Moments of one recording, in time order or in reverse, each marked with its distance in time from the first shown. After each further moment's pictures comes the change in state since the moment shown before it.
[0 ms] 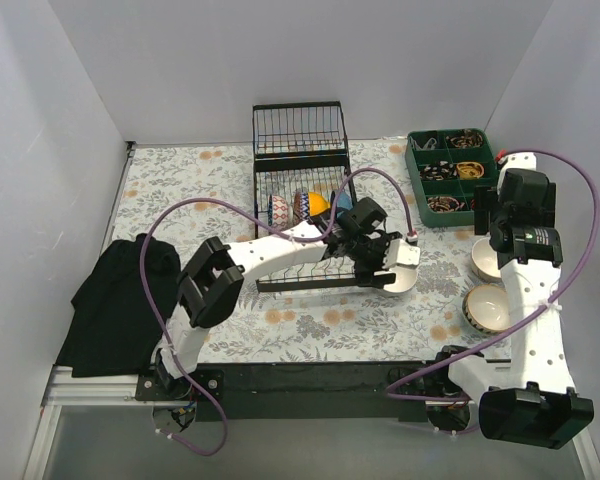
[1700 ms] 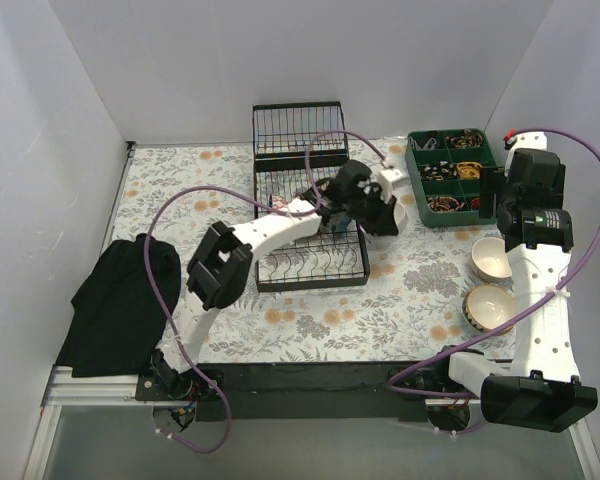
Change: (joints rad) left arm 0.125 0.184 0.199 0.284 0.016 -0.752; right arm 0.000 0.087 0.174 -0.068 -0.019 0.024
